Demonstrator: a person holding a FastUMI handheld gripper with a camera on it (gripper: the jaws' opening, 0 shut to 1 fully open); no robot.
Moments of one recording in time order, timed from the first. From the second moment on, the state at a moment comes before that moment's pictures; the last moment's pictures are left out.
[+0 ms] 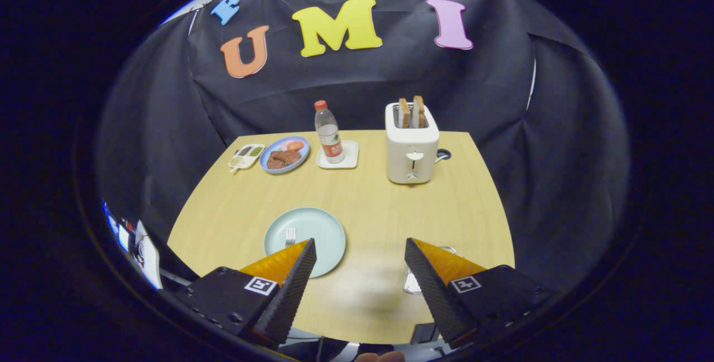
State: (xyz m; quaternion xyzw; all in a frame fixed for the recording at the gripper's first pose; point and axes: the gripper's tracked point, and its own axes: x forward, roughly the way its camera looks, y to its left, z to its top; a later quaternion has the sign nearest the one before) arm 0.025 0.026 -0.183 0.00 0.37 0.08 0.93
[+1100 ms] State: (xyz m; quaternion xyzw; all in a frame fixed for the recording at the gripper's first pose) arm 0.034 0.181 -0.352 -0.06 0.42 0.11 0.90
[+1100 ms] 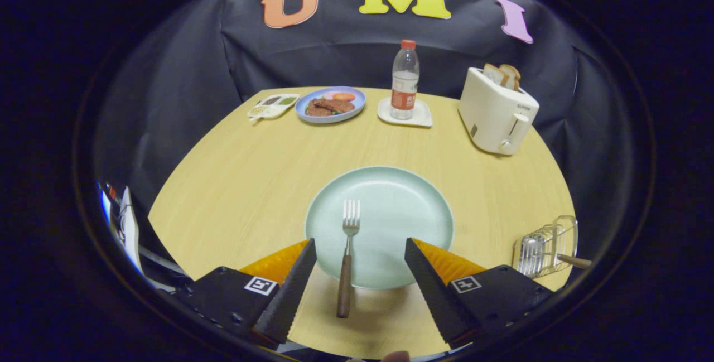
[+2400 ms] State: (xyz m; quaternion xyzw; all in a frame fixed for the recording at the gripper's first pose) arm 0.033 0.183 -0.394 -0.08 0.50 0.09 0.86
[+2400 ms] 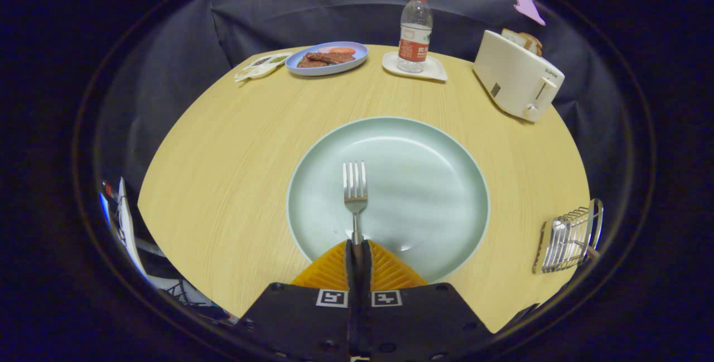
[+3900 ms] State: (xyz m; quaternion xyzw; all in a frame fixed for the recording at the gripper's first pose) arm -0.017 -0.109 -0.223 -0.05 0.57 0.02 0.82
